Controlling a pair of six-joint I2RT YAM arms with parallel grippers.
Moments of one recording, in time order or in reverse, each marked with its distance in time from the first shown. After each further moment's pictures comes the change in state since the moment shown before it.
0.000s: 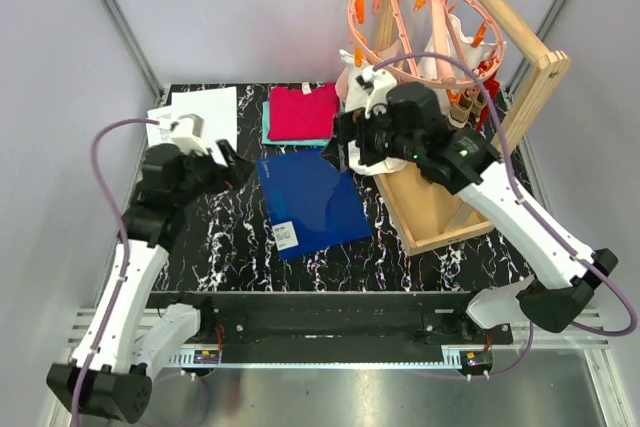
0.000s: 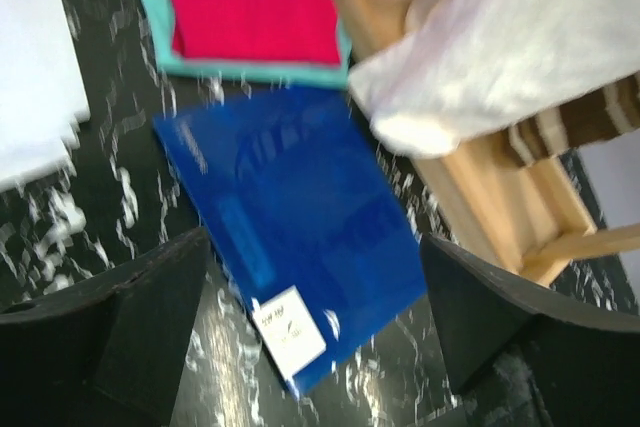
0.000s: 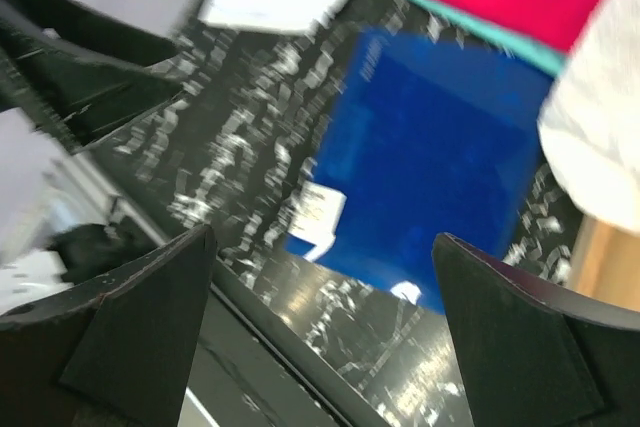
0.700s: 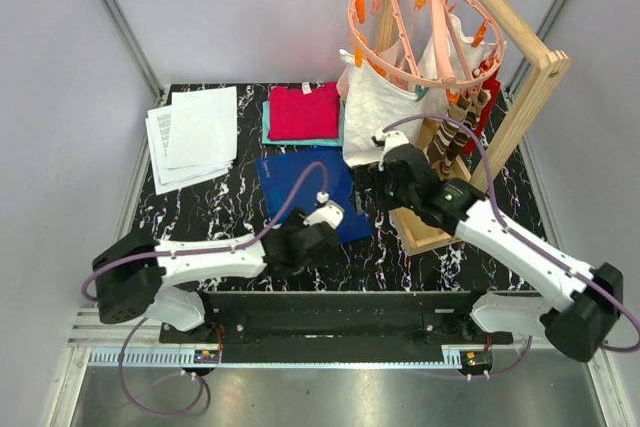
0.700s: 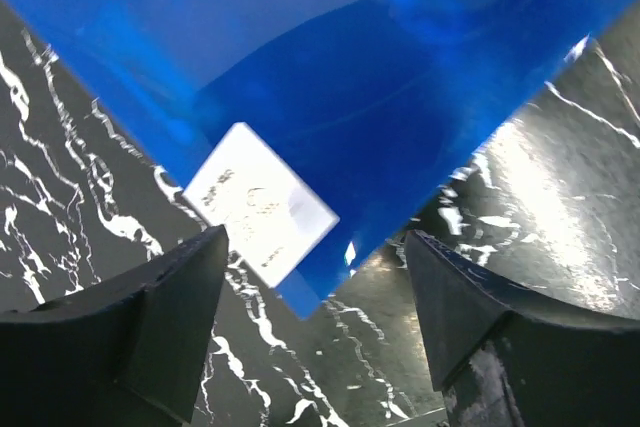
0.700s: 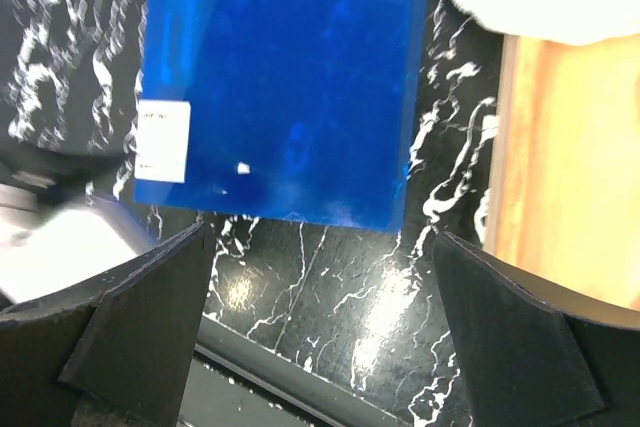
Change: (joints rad) left arm -1.017 0.505 -0.218 0.049 -0.891 0.071; right arm 0.001 -0.153 -0.632 0.174 0.223 0.063
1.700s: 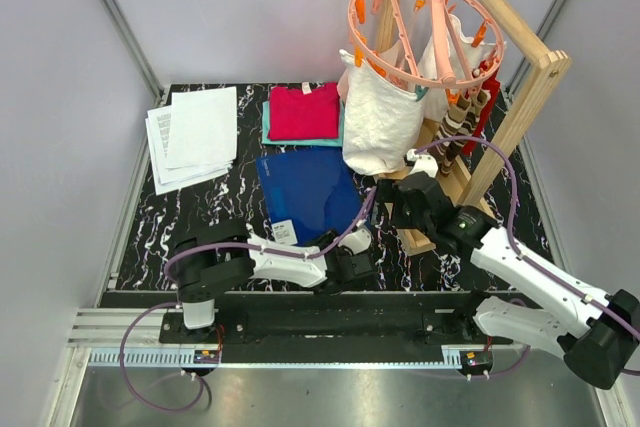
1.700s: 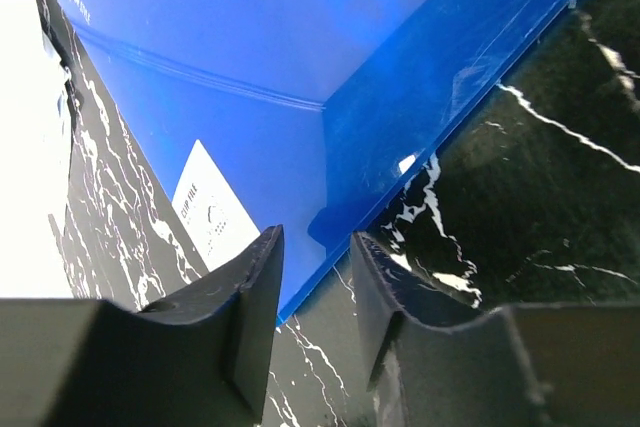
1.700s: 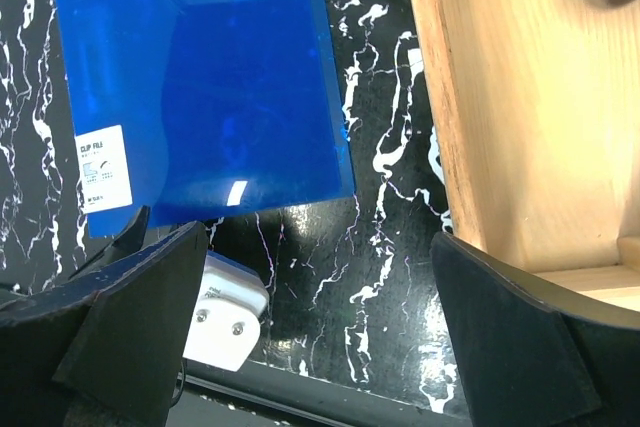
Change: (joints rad) left arm -0.193 0.490 0.253 -0.169 -0.327 -0.097; right arm 0.000 -0.228 -0.260 0.043 0.177 0.224
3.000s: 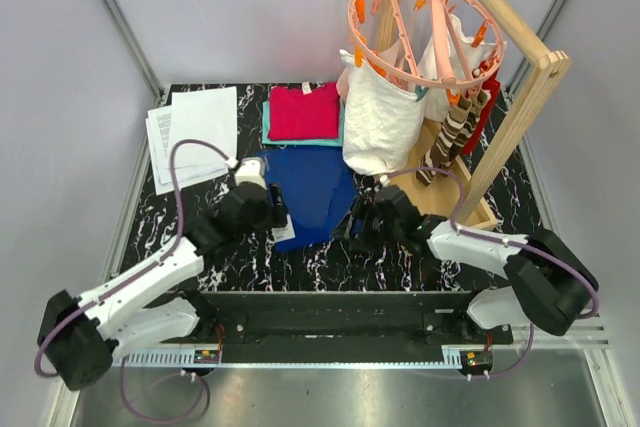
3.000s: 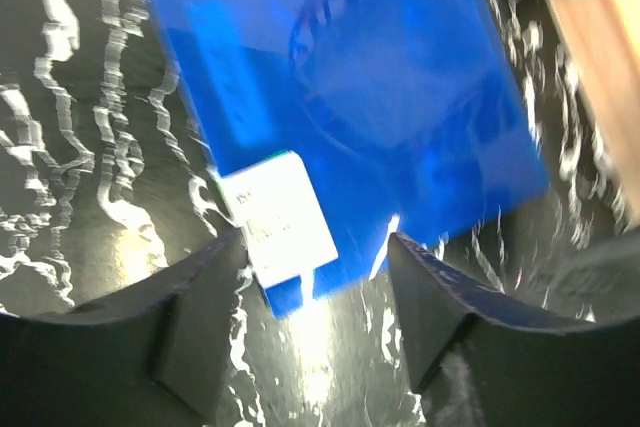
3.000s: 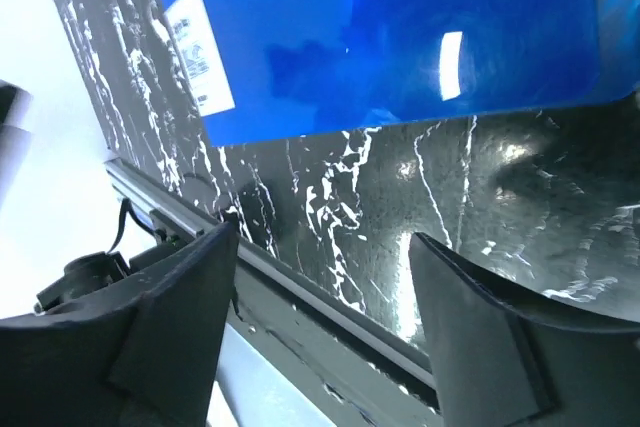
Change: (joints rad) left arm 0.550 -0.854 -0.336 0.211 0.555 -0.177; right arm -0.034 0.345 -0.234 0.554 -0.517 0.422
